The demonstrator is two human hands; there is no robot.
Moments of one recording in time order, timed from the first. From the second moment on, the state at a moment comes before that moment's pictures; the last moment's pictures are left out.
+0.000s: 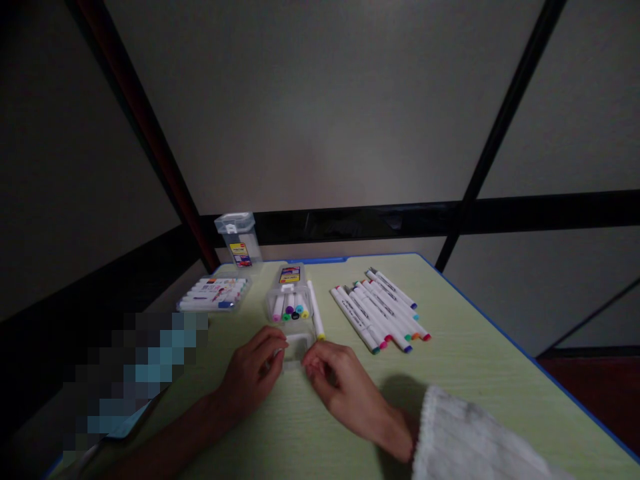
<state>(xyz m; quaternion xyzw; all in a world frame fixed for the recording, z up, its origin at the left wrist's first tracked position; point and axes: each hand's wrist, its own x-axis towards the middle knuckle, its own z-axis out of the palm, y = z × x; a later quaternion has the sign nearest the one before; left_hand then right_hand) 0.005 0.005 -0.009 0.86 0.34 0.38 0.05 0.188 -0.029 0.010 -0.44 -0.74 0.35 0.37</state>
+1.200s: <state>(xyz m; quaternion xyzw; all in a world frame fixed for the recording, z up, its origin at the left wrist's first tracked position) 0.005 0.006 -0.006 0.86 0.34 0.37 0.06 0.224 -0.004 0.019 -0.60 -0.79 -0.11 0.10</state>
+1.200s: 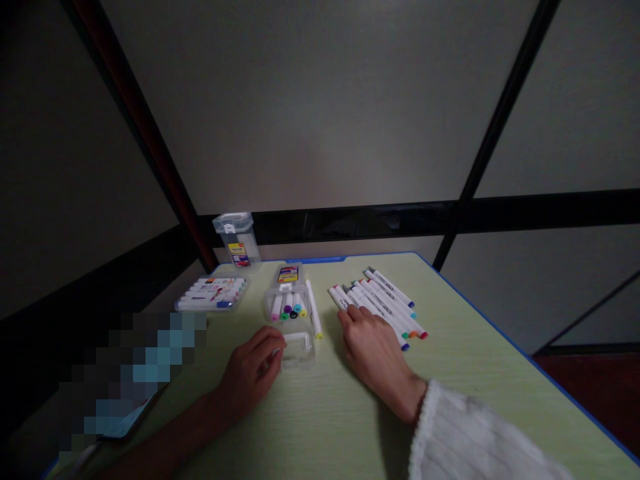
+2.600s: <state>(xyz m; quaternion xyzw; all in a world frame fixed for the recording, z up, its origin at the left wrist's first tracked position) 0.003 0.006 -0.007 0.87 0.33 0.37 0.04 0.294 0.039 -0.014 -0.71 -0.70 -0.03 0.01</state>
